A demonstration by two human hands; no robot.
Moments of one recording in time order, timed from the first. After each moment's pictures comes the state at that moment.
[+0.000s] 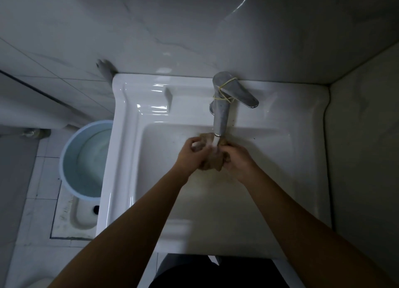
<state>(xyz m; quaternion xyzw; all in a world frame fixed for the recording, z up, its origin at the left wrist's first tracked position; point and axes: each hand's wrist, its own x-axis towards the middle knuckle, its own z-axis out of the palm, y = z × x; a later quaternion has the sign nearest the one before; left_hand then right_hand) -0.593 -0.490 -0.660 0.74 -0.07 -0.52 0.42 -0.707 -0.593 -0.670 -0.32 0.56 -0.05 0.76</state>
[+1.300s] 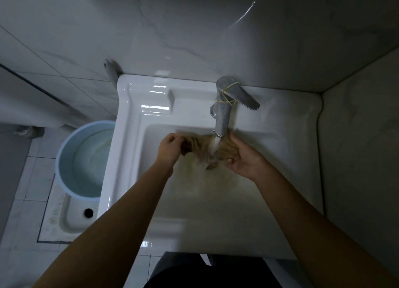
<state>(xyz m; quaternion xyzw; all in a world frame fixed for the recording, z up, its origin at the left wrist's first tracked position) -0.552 -0.477 -0.647 0.75 0.02 -0.43 0.50 -0.713 -0.607 -0.619 -0.23 0.56 -0.02 0.80</state>
